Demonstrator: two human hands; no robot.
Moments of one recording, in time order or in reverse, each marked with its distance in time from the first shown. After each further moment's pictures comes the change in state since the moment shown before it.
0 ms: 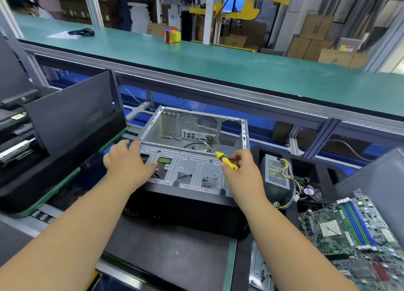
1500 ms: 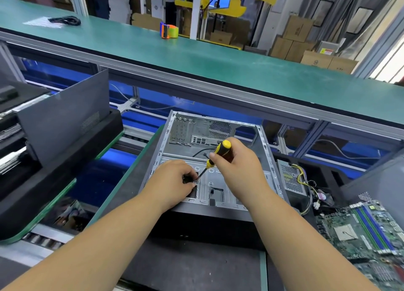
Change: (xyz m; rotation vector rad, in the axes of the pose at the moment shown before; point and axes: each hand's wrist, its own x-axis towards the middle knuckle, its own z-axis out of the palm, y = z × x) left_hand 0.018 -0.007 0.004 -0.538 -0.206 0.555; right_hand 0.018 -0.093 0.078 -0.226 -0.010 -0.217
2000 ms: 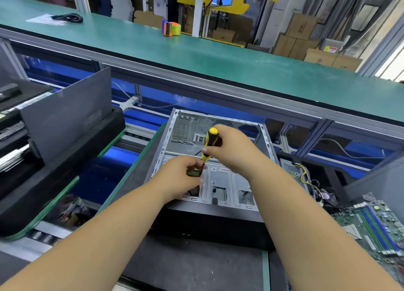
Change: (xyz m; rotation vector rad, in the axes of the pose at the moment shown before) left_hand 0.012 -0.001 -0.001 -0.318 -0.121 -0.102; right_hand 0.042 -0.027 -0.006 -0.228 -0.284 -0.037
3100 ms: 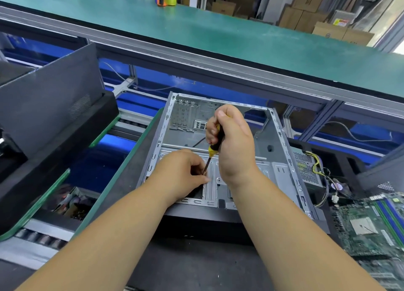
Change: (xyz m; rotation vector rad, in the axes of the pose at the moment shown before) left_hand 0.015 -0.007 0.005 0.269 0.012 0.036; right_hand 0.018 -0.003 0.053 1.219 0.284 -0.054
